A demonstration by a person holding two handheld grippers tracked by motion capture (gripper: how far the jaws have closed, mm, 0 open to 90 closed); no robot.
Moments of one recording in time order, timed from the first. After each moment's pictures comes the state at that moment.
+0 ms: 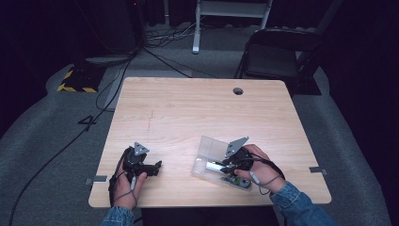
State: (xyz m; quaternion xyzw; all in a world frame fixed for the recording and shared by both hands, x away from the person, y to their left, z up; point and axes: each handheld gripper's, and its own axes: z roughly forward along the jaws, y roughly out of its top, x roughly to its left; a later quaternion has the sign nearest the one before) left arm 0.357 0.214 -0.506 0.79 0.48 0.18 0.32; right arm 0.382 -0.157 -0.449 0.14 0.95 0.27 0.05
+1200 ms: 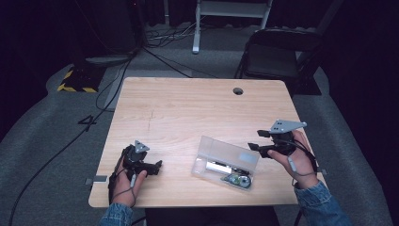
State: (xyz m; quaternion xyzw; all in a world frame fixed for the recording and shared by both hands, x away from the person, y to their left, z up) left arm 0.365 0.215 -0.506 0.80 0.48 0.17 0.31; right arm 0.389 -0.254 -0.384 0.29 0.85 0.40 0.17
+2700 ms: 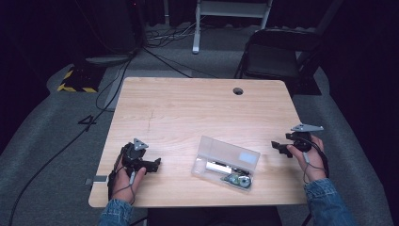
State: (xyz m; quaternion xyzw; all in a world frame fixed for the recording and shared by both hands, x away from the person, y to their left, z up) left arm 0.372 0.219 -0.506 0.80 0.49 0.17 0.31; right arm 0.435 -0.352 -0.467 0.46 0.79 0.35 0.19
